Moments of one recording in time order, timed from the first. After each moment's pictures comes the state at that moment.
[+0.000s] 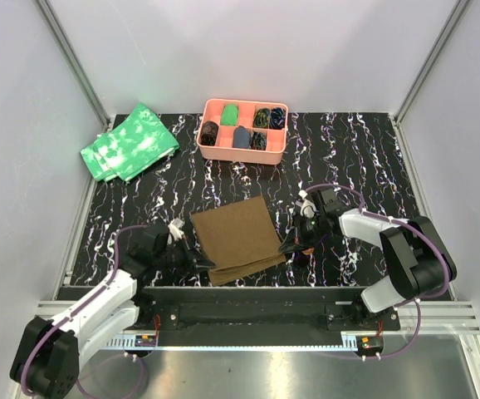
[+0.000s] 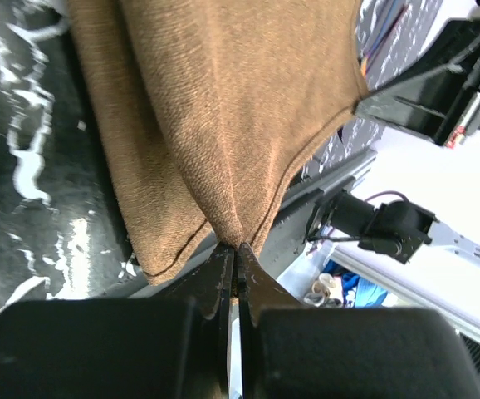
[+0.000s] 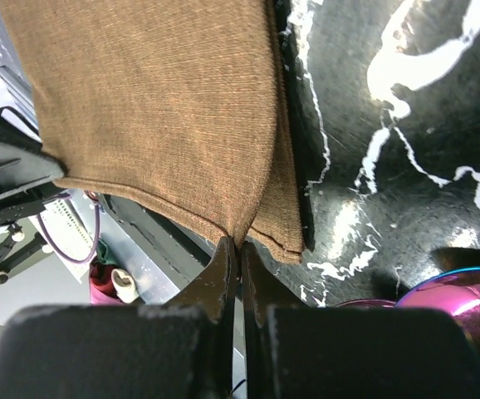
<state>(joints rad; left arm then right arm) -0.41 0.78 0.20 -0.19 0.57 -1.08 0.37 1.52 0.65 -0.26 -0.70 0.55</state>
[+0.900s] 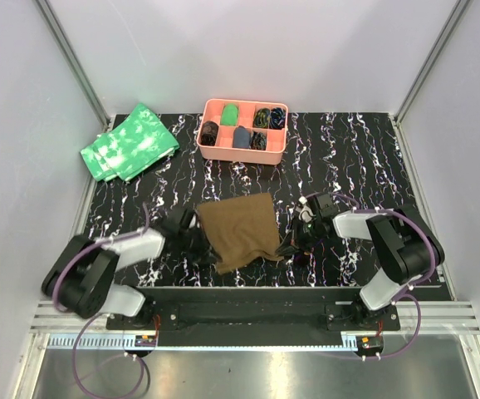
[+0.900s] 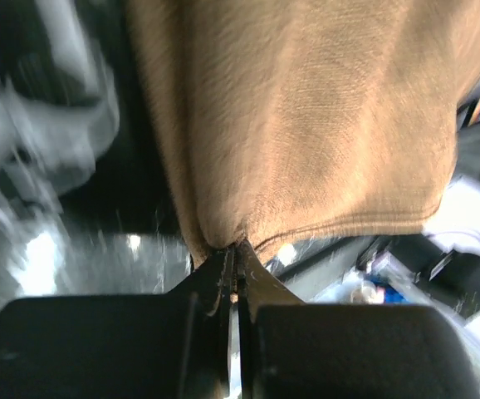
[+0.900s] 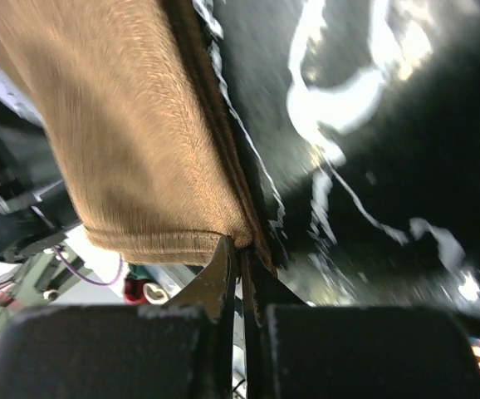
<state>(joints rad) -0.52 1.32 0.41 -0.15 0.46 -1.02 0.38 1.63 0.61 -0.13 -0.68 0.69</state>
